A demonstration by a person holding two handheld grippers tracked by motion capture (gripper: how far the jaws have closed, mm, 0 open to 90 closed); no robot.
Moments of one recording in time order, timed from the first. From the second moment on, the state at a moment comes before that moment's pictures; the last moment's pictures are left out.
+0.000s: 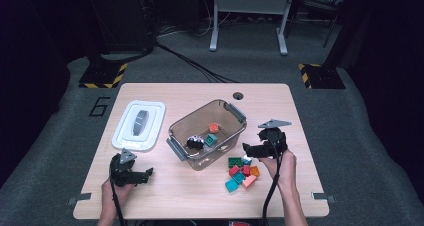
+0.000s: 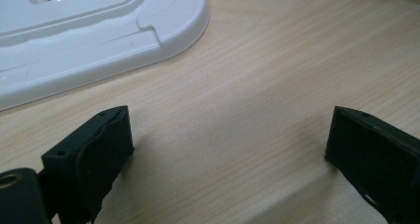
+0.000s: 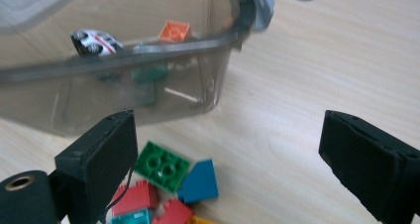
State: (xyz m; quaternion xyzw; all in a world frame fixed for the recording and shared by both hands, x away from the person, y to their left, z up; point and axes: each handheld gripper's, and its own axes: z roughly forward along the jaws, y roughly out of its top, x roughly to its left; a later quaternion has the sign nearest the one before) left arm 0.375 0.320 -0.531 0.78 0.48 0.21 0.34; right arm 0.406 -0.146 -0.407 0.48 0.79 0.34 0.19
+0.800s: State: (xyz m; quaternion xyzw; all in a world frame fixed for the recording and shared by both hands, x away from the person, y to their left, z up) left arm 0.374 0.320 -0.531 0.78 0.48 0.21 0.34; right arm 0.375 -0.165 -0.489 0.54 0.78 0.28 0.15
